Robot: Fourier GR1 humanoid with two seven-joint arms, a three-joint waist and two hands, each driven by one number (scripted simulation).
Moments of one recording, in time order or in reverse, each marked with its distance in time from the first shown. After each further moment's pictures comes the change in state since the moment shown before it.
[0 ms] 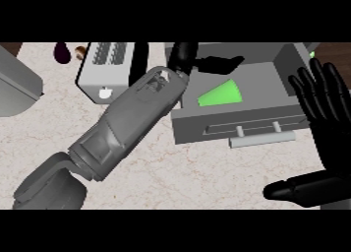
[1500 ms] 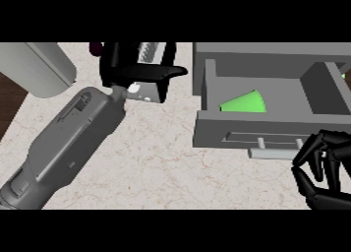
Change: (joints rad) left arm 0.432 0.263 0.164 -0.625 0.188 -0.062 -0.025; right arm 0.141 -0.177 -0.013 -0.104 0.076 0.187 0.032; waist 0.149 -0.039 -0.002
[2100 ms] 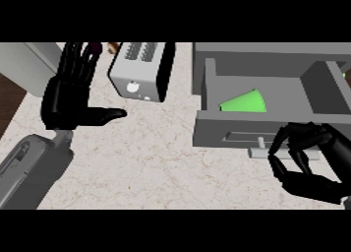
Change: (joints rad) left arm 0.417 0.194 0.071 -0.357 0.033 -0.103 0.019; right arm -0.058 -0.067 0.107 0.137 0.333 0.003 -0.108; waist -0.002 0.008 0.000
